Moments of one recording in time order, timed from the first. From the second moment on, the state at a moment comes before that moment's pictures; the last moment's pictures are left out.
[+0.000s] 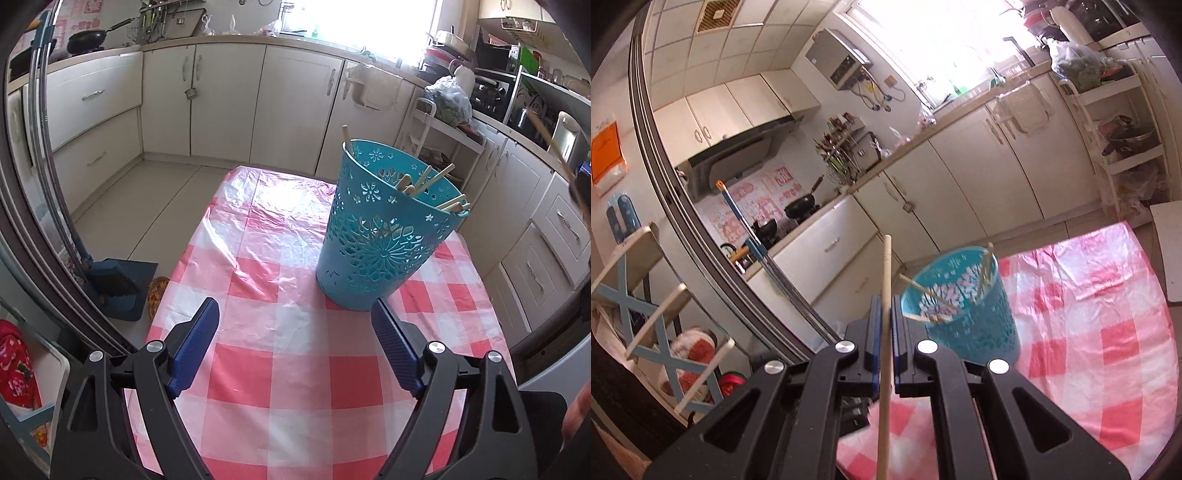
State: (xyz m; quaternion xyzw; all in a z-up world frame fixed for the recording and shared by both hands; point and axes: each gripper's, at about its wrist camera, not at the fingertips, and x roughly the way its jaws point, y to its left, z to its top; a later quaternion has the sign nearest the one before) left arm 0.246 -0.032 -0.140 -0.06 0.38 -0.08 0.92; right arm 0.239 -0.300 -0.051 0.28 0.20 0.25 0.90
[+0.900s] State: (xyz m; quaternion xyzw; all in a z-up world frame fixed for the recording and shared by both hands) left arm 0.265 -0.012 -0.180 -0.11 0.43 -0.07 0.89; right arm 0.371 -0.260 -0.075 0.21 0.17 0.13 0.95
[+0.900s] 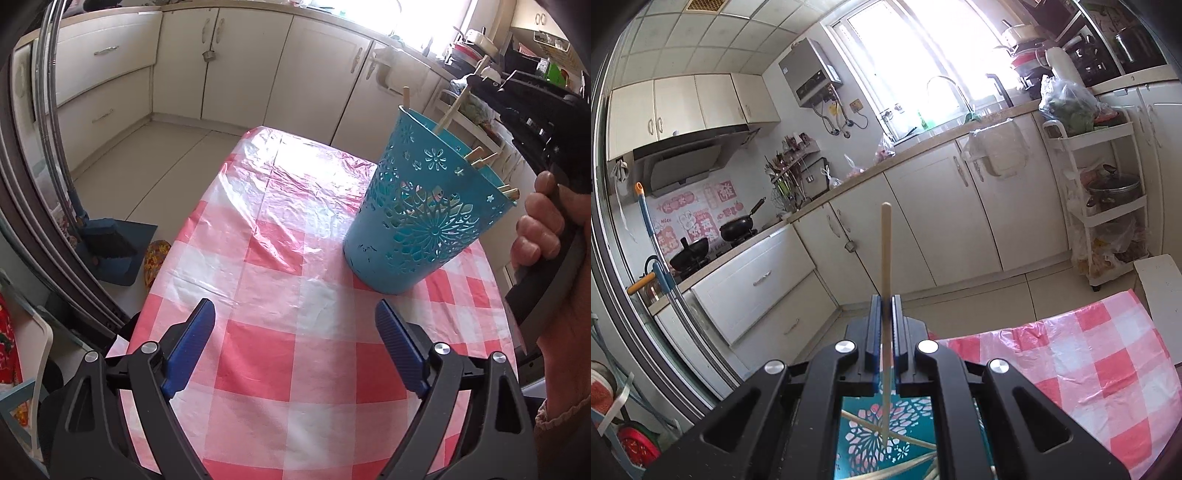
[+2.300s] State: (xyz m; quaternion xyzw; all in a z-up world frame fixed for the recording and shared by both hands) left arm 0.050 0.006 0.025 -0.01 0.32 -0.02 0.95; right arm 0.033 -0.212 0.018 0.10 0.21 0.08 0.97
